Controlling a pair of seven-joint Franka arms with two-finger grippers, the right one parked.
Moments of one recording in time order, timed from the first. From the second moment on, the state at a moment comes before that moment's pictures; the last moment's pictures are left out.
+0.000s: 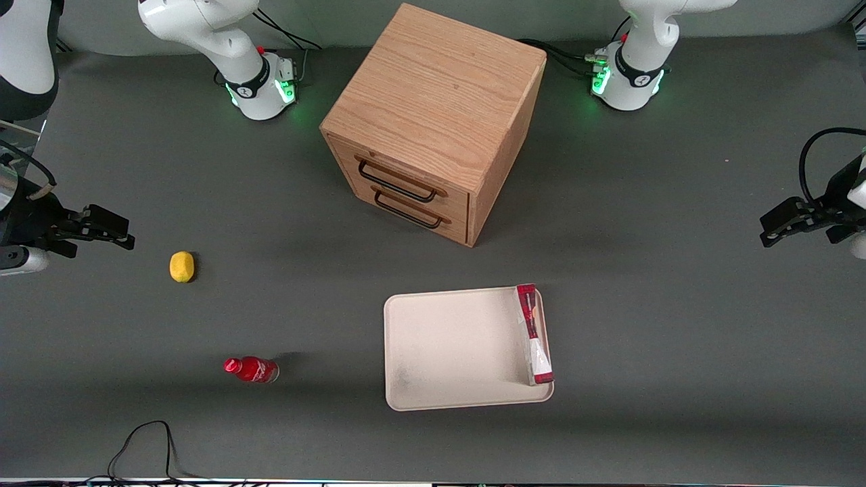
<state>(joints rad) 0.00 0.07 -0.01 -1.56 0.04 1.77 -0.05</state>
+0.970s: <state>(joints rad) -0.01 0.00 -0.02 -1.53 0.01 1.50 -0.06</state>
